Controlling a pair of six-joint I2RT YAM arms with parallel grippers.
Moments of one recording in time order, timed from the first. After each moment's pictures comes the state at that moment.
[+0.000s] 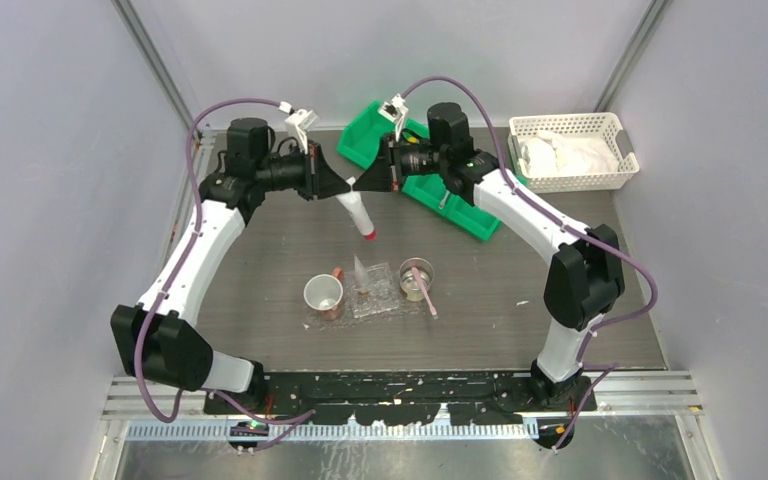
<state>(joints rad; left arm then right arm) -0.23 1.39 1.34 -0.41 0.84 -0.18 0.55 1.78 1.56 -0.04 -0.93 0.37</state>
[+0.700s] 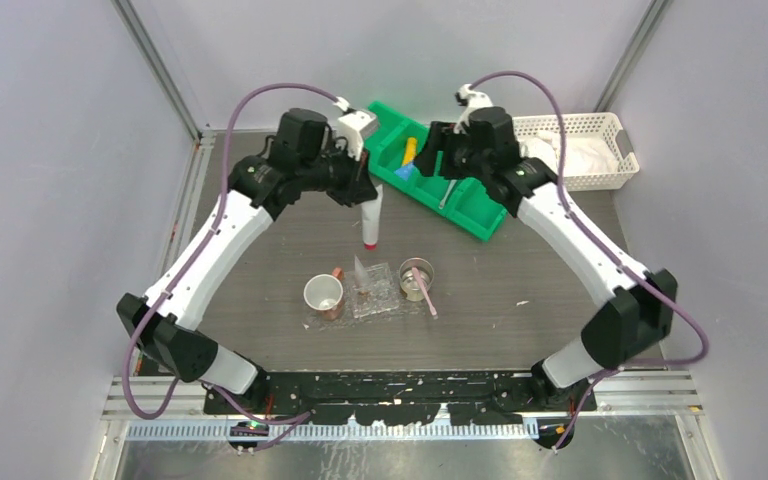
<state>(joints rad) -0.51 1.47 1.66 -0.77 0.42 -0.02 0.49 1.57 1.51 -0.37 -0.09 0.38</state>
